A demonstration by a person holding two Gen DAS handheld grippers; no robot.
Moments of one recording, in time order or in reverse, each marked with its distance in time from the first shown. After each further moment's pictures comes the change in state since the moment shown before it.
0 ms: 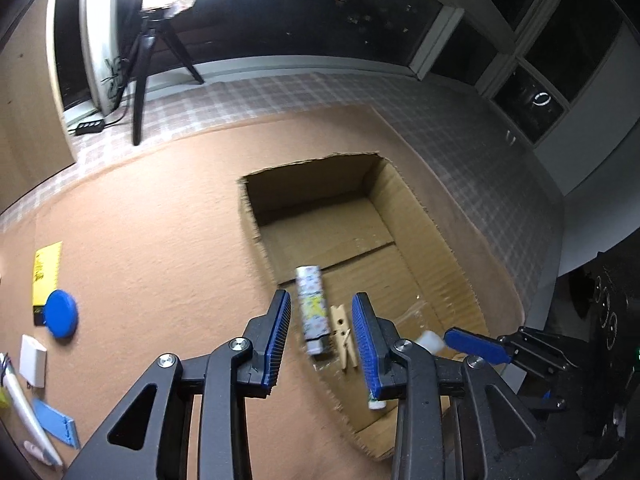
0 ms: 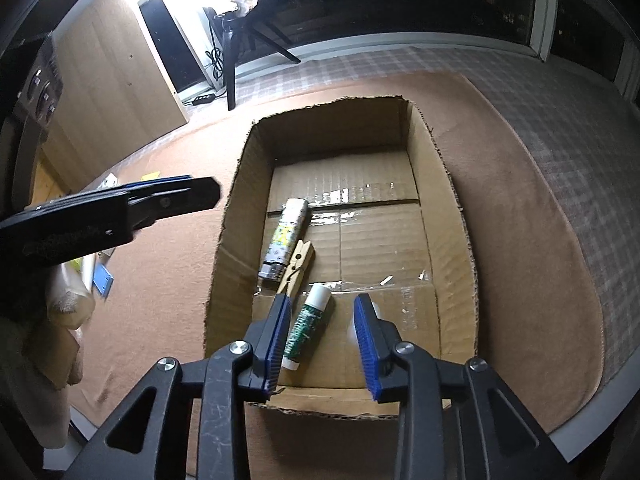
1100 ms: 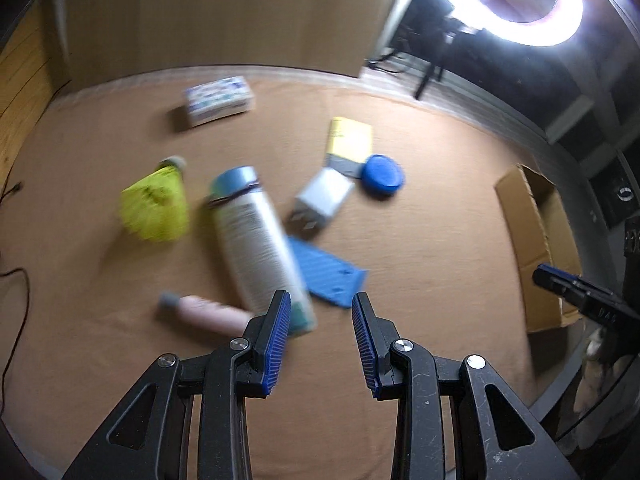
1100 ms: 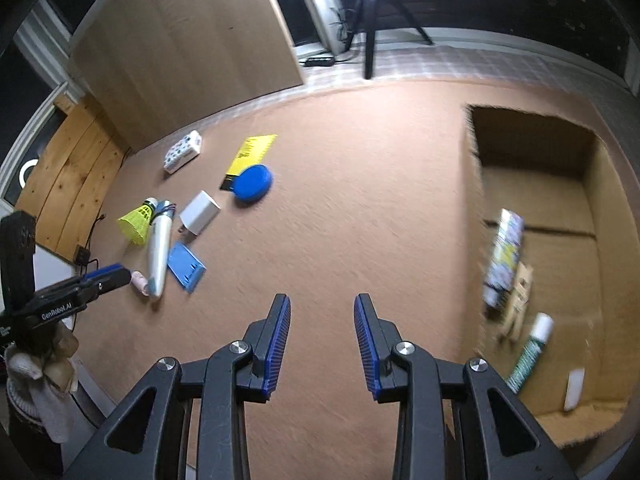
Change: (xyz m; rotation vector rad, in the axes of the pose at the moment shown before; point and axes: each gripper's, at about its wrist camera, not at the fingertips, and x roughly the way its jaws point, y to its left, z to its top) left arm -0.148 0.266 -0.175 -0.388 -0.023 0.243; right arm 0.055 0.161 0.016 -0.156 0.078 0.180
